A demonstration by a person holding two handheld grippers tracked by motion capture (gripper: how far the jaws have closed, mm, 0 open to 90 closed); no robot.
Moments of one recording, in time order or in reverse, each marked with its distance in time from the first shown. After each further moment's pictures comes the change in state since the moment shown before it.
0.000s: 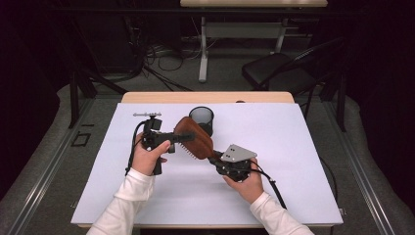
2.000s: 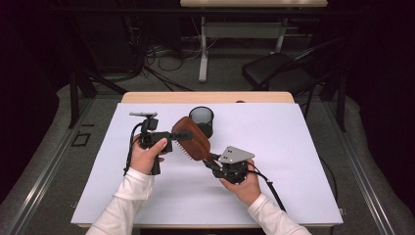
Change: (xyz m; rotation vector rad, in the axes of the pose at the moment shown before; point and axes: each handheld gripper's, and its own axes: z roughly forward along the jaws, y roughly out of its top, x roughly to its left) left arm 0.008 0.001 -0.005 0.004 -0.037 -0.123; right arm 0.008 0.000 0.004 -0.010 0.055 0.036
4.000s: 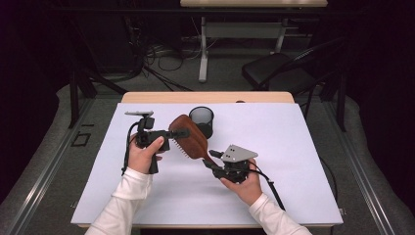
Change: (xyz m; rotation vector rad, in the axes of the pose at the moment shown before) left arm 0.002 0.003 -0.009 -0.038 -0.008 0.003; right arm -0.003 0.002 -0.004 -0.038 0.003 0.026
